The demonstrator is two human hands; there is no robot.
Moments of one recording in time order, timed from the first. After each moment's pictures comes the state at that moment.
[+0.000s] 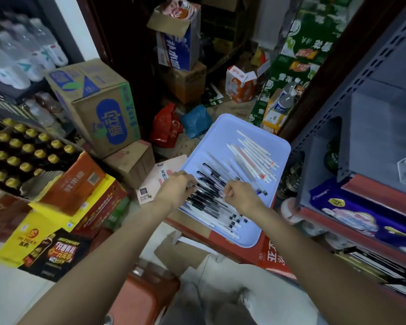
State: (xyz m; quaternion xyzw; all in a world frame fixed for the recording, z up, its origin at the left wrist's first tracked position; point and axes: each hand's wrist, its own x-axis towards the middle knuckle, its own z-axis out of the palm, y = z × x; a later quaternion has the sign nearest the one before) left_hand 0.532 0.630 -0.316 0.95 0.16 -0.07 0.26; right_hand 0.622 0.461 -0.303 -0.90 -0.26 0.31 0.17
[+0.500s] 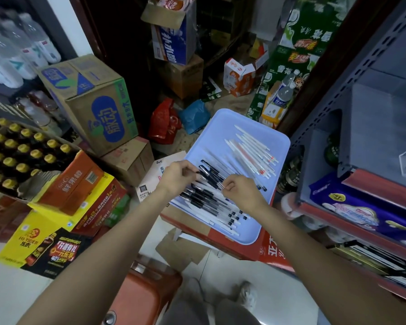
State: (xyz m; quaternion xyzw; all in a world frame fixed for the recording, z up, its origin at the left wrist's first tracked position) left_hand 0.547 0.631 -0.310 0.82 0.25 -0.01 0.51; right_hand 0.621 0.455 -0.296 -0.89 -0.24 0.30 0.26
